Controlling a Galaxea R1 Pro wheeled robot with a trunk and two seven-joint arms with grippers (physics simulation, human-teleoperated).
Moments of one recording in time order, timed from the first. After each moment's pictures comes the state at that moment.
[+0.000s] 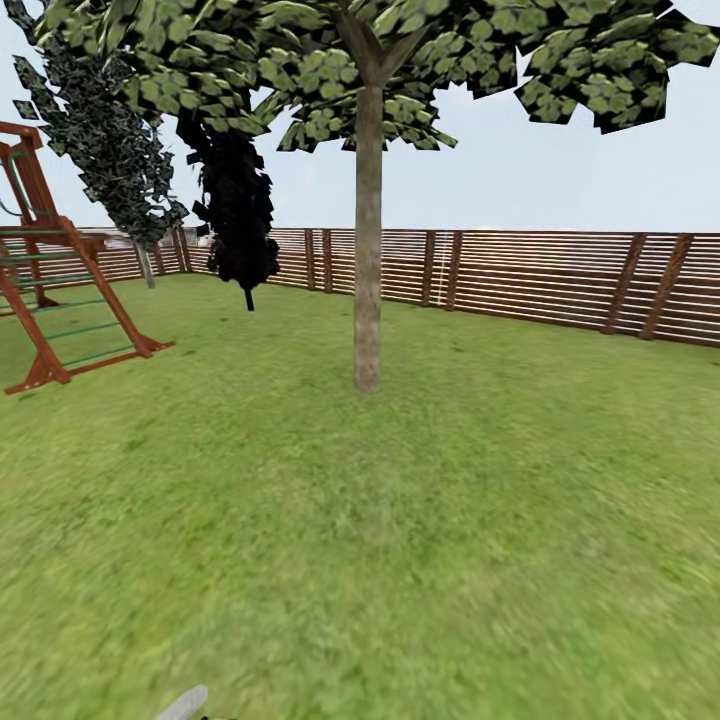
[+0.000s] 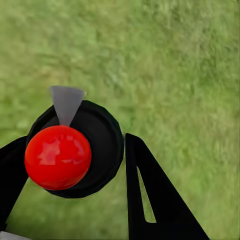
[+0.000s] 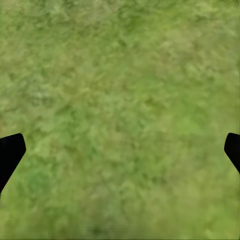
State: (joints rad) left arm -0.14 0.25 -0.55 -0.67 1.23 -0.11 0.01; right arm -0.07 -0.13 -0.05 -0.56 -0.20 -0.19 0.22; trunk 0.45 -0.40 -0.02
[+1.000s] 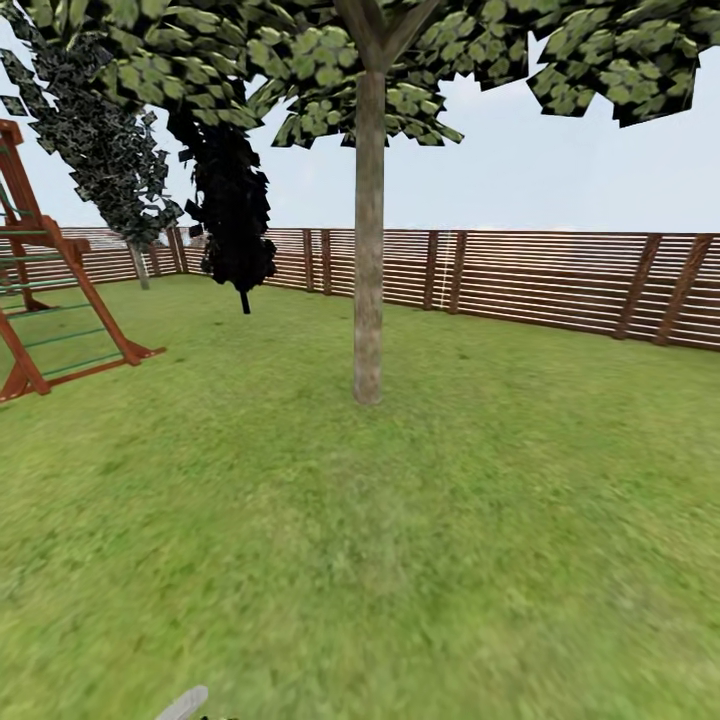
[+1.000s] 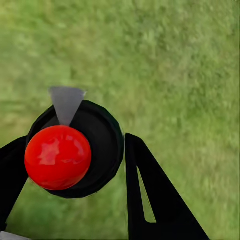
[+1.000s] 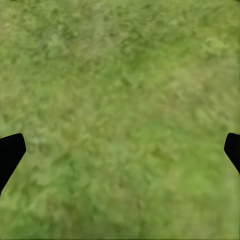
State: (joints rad) left arm -0.14 0.25 -0.55 -0.67 1.23 -0.11 0.01; right arm -0.07 -0.13 -0.05 -0.56 -0.20 -0.19 0.22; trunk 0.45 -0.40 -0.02
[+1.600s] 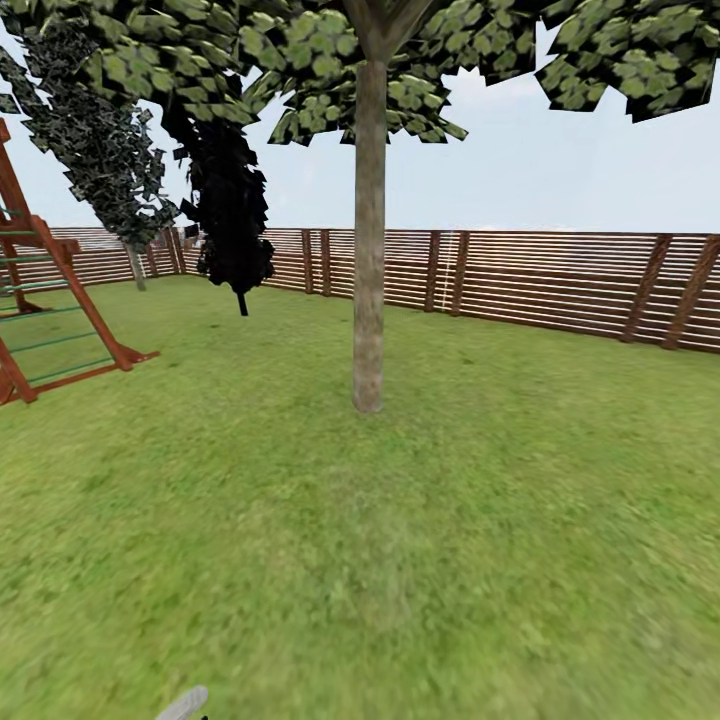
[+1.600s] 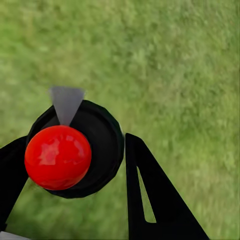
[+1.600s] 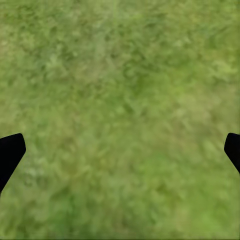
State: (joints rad) left arm -0.14 0.25 -0.55 -0.67 1.23 -0.11 0.01; right arm -0.07 -0.13 -0.05 -0.56 -0.20 -0.19 0.22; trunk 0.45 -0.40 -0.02
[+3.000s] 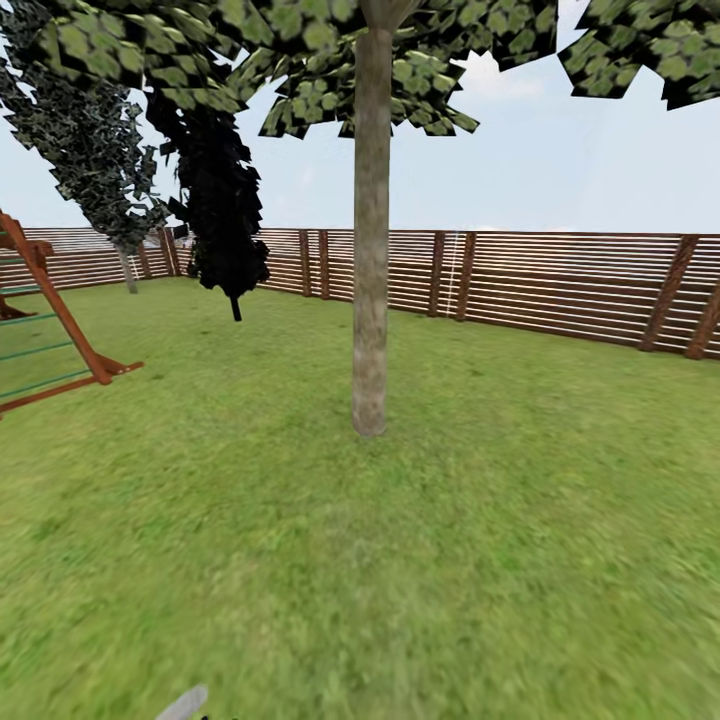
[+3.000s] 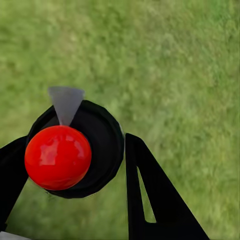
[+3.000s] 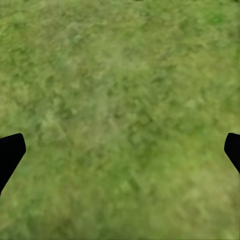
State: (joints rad) left arm -0.14 0.25 -0.55 -0.67 1.23 -0.11 0.01; right arm -0.07 -0.13 -0.05 -0.56 -0.20 -0.19 0.22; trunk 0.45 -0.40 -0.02
